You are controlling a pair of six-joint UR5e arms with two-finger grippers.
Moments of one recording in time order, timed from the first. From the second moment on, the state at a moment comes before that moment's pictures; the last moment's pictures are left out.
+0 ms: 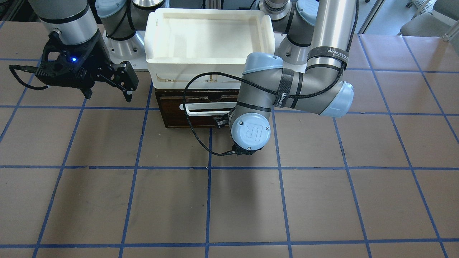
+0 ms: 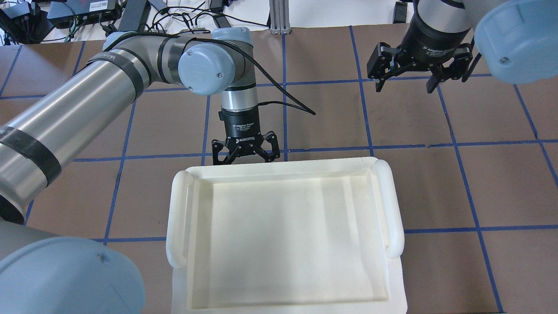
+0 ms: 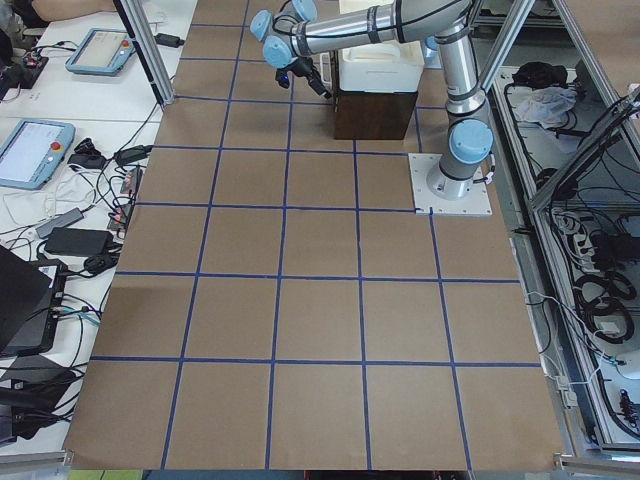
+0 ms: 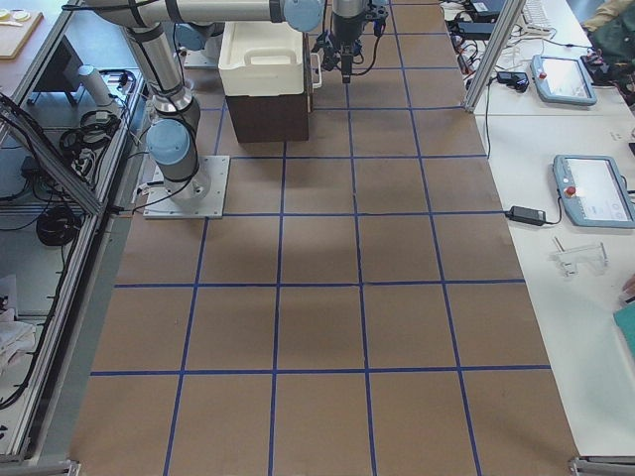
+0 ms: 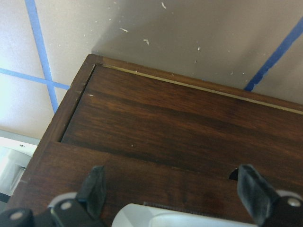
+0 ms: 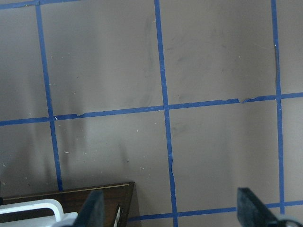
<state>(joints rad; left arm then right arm) -1.82 -2.07 -1.45 -1.89 1.40 -0.47 1.60 -1.56 1.56 -1.64 -1.57 0.11</state>
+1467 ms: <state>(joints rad) -1.82 -2.05 -1.46 -1.88 1.40 -0.46 1.60 -1.56 1.56 -1.65 -1.57 0.11</state>
